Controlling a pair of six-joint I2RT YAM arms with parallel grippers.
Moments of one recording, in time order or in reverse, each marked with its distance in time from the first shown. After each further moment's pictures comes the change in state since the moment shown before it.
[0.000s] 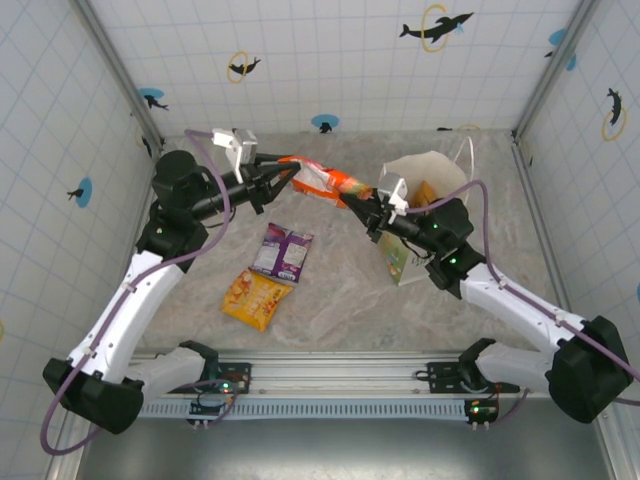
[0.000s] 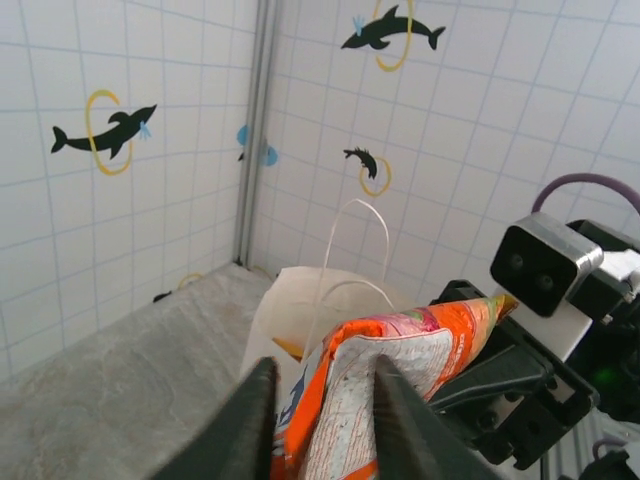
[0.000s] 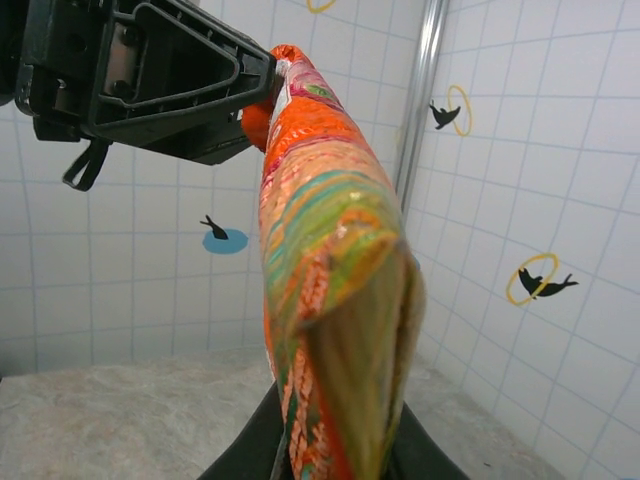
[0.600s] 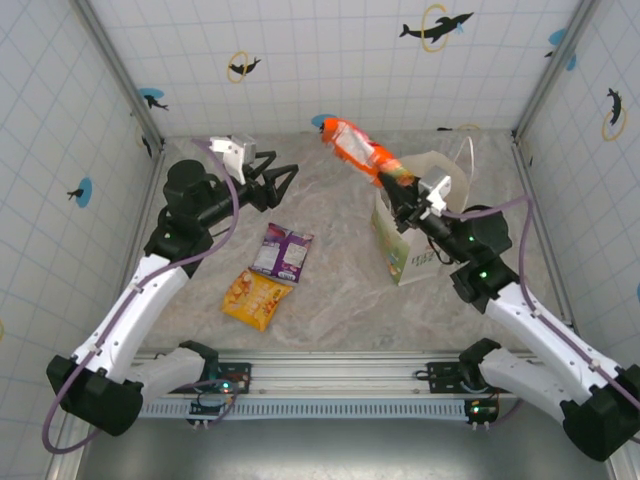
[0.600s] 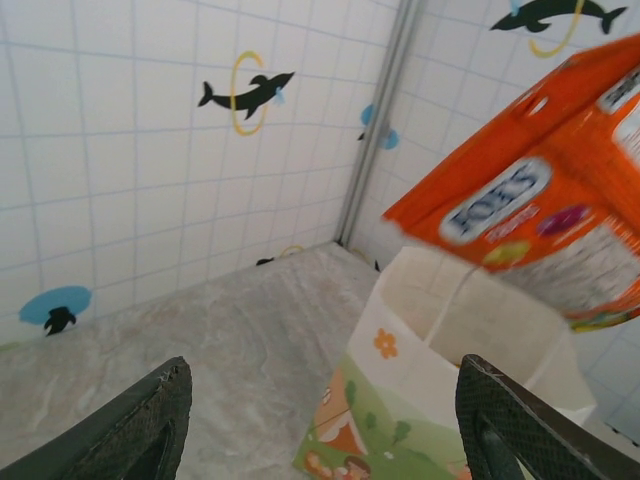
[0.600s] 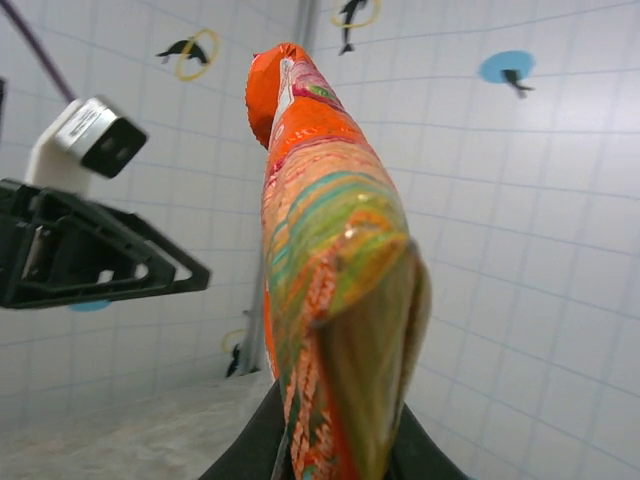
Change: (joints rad) left arm 0.000 -0.007 -0.098 0.014 -0.267 -0.015; right arm -0.069 -0.232 -0.003 -0.109 0.235 -0.035
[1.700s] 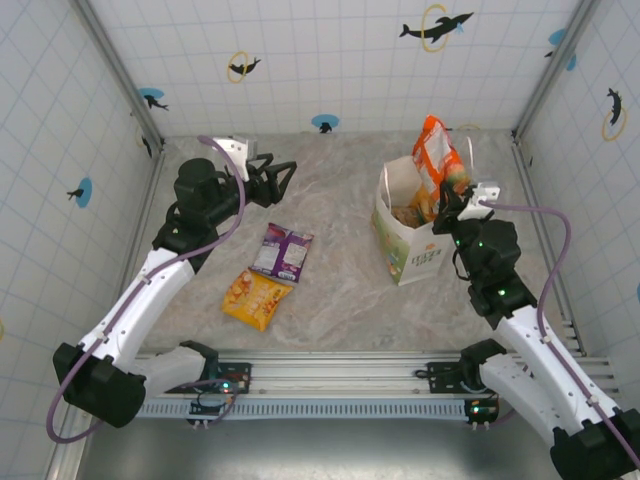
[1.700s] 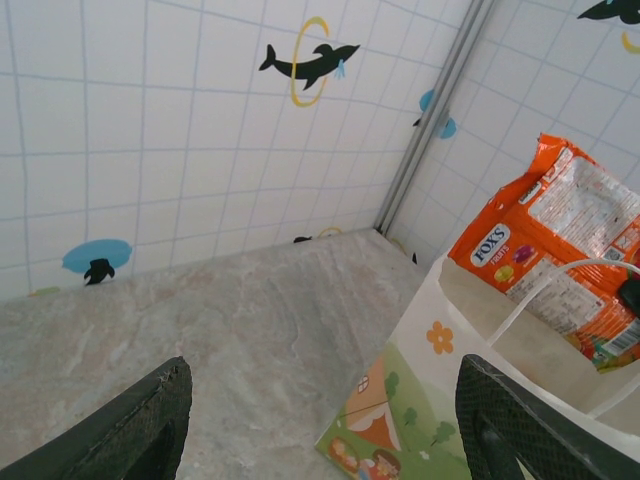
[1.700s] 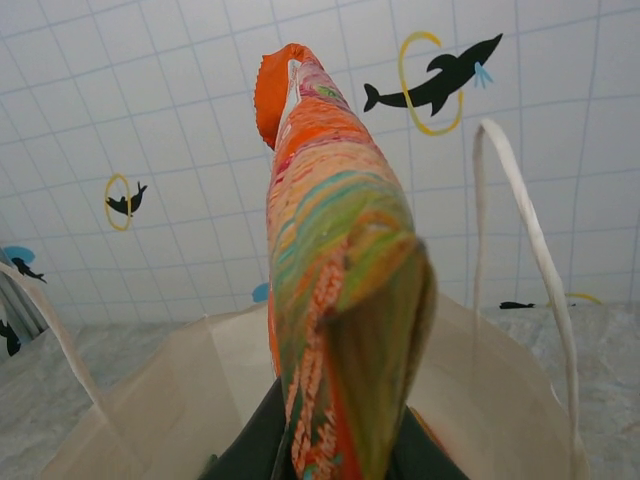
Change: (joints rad) left arm 0.000 0.046 -0.016 -0.001 -0.090 -0.051; right arm -0.195 -0.158 -0.146 -0.330 0.398 0.293
